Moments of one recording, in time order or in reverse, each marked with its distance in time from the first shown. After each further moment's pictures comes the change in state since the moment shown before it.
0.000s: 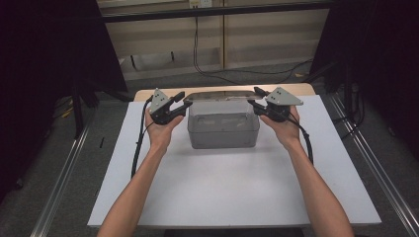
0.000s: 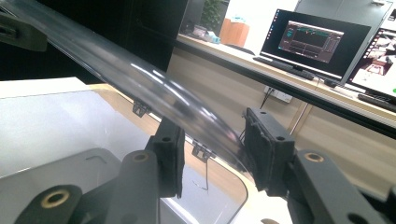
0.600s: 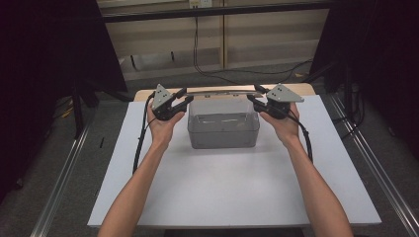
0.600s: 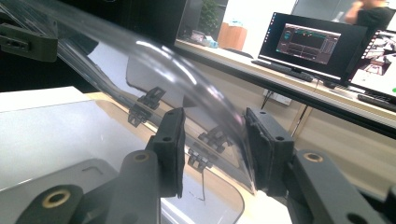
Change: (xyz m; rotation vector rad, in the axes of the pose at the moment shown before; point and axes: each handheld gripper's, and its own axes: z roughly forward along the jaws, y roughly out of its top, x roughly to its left) left arm 0.005 0.005 0.011 -0.005 0.004 0.032; right arm -0.005 0.003 0.005 -0.022 -0.006 0.028
